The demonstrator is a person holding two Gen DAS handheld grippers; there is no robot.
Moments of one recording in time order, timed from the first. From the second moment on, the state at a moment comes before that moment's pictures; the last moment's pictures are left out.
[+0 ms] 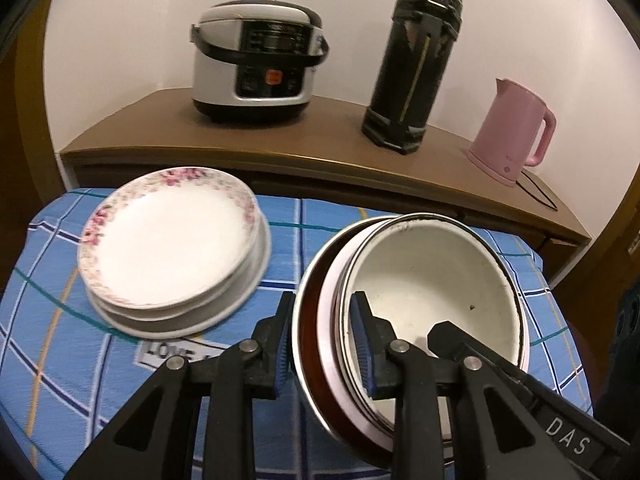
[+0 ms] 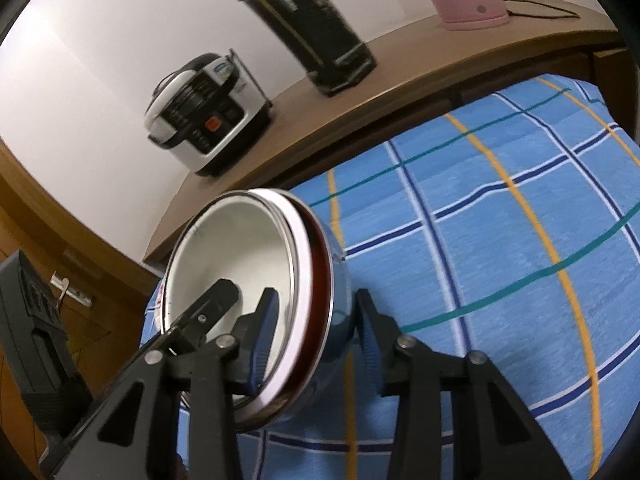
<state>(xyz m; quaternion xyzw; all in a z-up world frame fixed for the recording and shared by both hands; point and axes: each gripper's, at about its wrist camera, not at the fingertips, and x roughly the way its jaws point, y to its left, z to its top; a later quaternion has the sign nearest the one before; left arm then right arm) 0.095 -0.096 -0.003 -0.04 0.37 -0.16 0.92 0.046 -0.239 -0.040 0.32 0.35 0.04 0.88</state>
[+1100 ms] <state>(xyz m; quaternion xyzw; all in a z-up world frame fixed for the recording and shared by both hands) 0.118 0.042 0.031 -0.09 0.32 -0.06 0.94 0.107 -0.106 0.006 0.27 0.35 0.14 0.89</state>
